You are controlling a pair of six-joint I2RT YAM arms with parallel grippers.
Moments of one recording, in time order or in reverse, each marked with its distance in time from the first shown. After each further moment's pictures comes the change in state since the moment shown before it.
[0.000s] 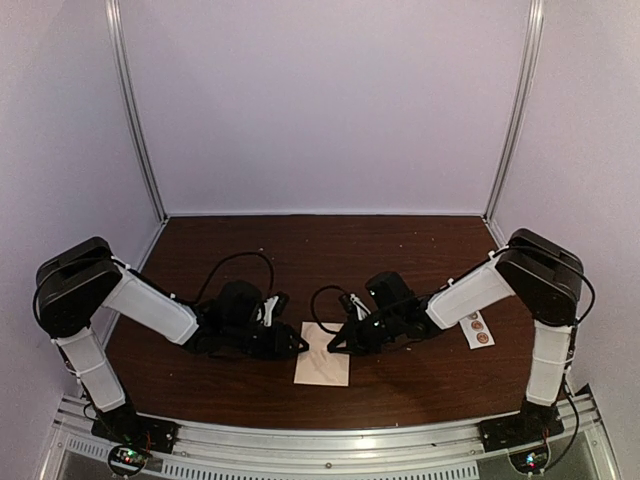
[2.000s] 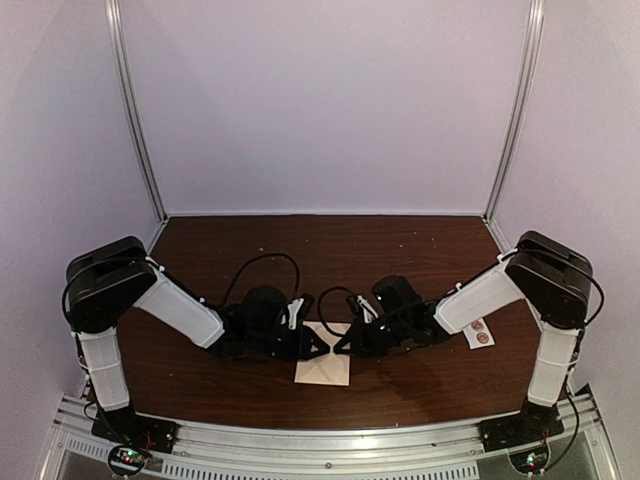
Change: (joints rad) left arm -0.086 0.168 0.125 0.111 -0.019 0.012; right arm 0.011 -0.043 -0.068 0.041 0.074 0.018
